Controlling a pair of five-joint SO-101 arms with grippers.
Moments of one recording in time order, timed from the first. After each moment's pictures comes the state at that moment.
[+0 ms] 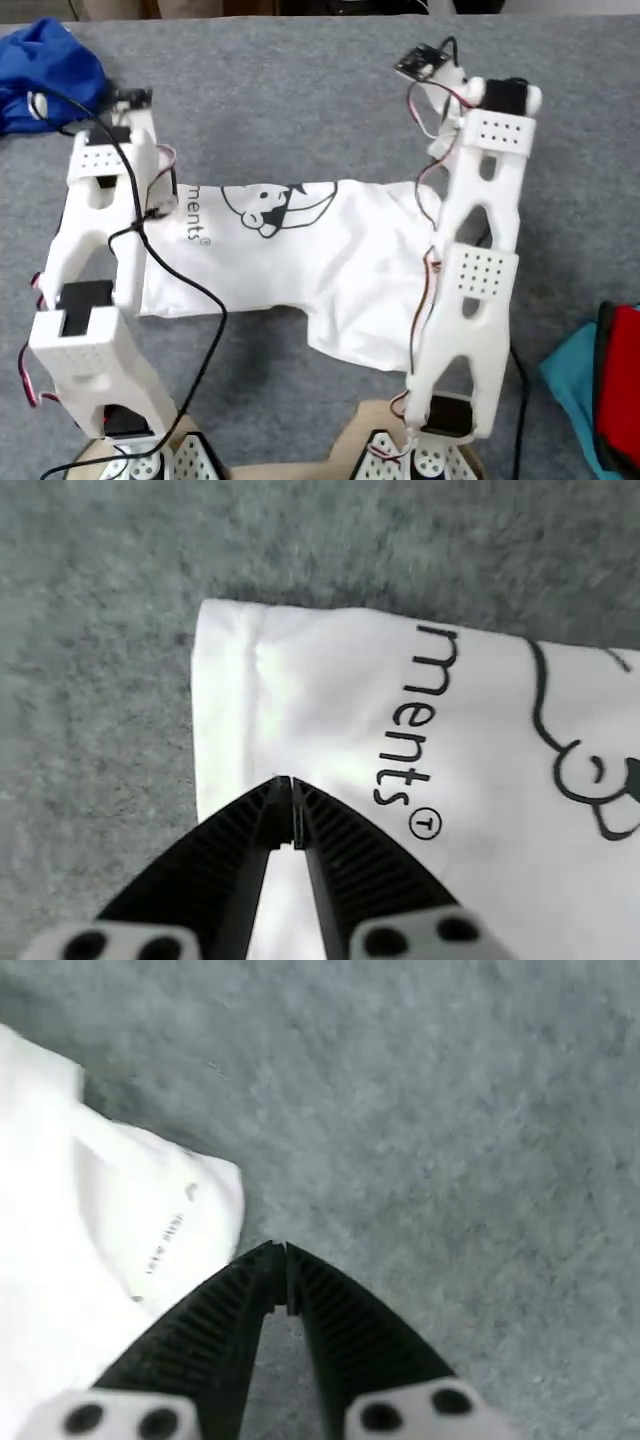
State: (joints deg) left arm -9.5 16.1 -3.7 73.7 -5.8; right arm 5.9 60.2 -79.5 101.5 42.2
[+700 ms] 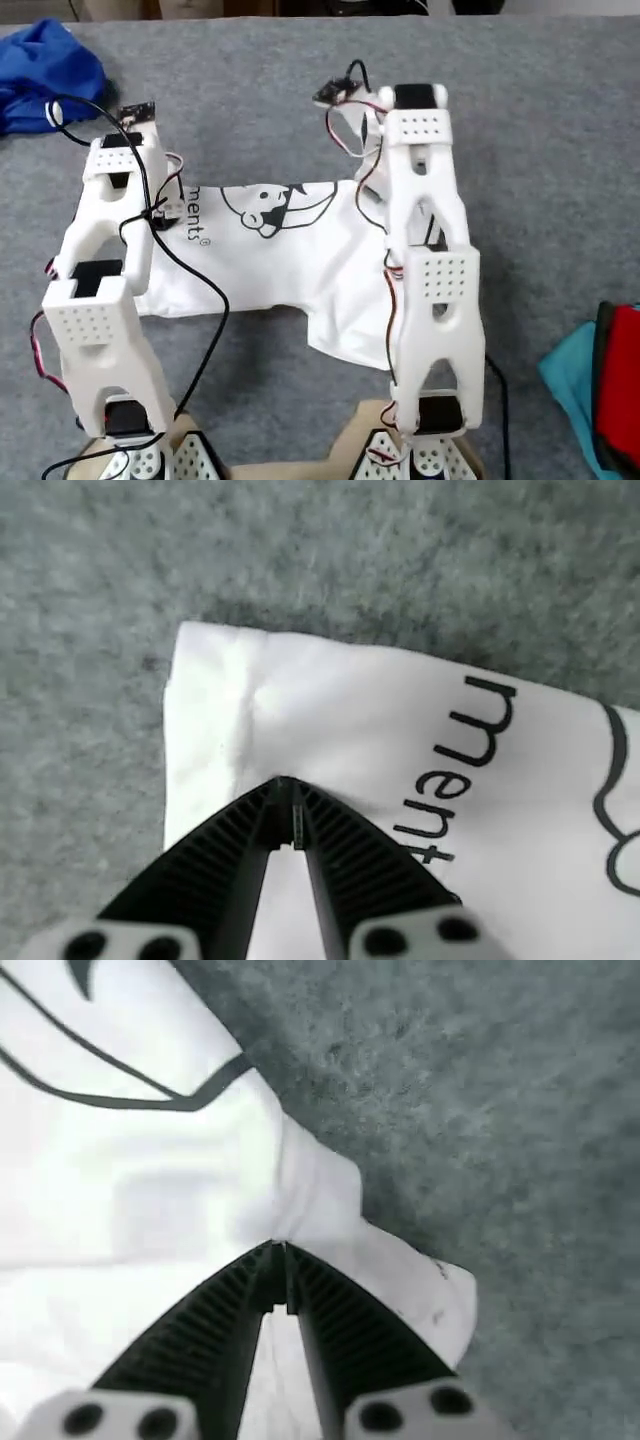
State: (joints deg) left arm -9.4 30.9 -7.6 68.6 -0.9; right arm -5.7 57.1 -55.9 98.5 35.9
